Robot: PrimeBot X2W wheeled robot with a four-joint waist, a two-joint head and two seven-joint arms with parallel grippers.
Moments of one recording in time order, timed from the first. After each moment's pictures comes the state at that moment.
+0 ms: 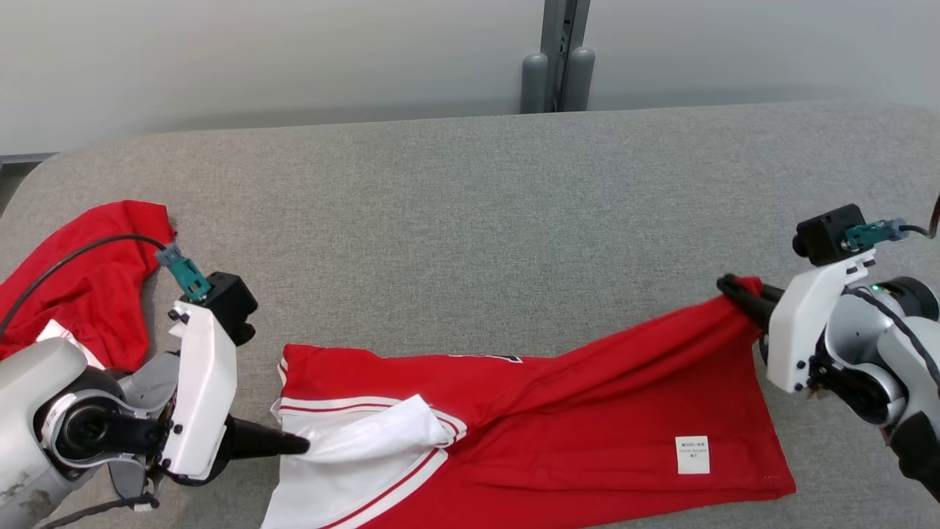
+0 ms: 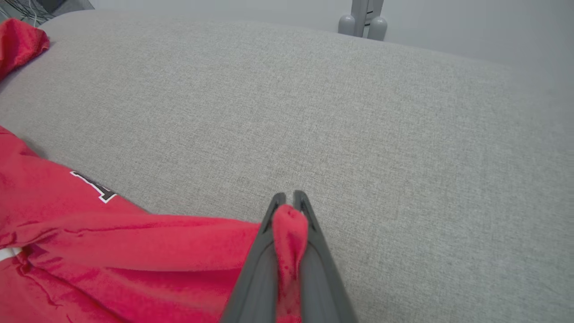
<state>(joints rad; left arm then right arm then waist) -0.86 0.88 -1.24 0.05 -1.69 -0.13 0.89 -0.69 -0.56 0.82 0.51 0.93 0.13 0.28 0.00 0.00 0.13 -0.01</state>
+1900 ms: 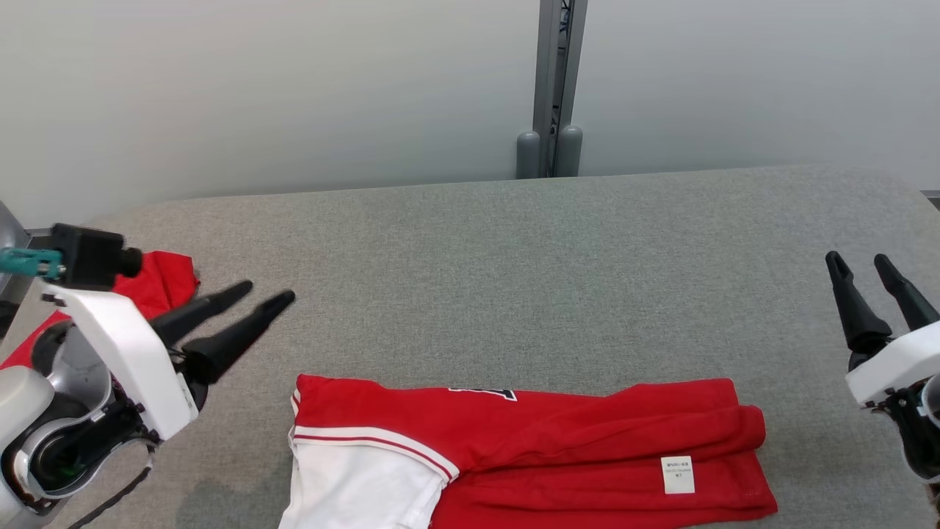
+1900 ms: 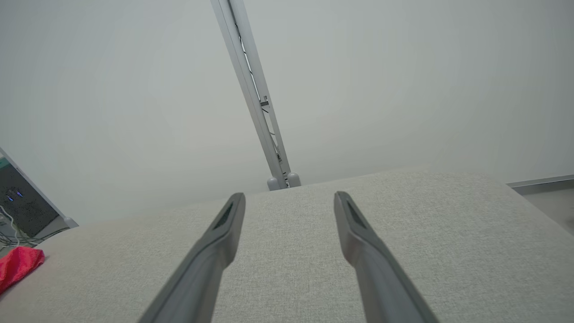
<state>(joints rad) -0.68 0.92 -1.01 -0.03 -1.53 -0.09 0.25 -0.45 -0.54 0.45 0.56 0.92 0.13 -0.18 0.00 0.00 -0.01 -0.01</state>
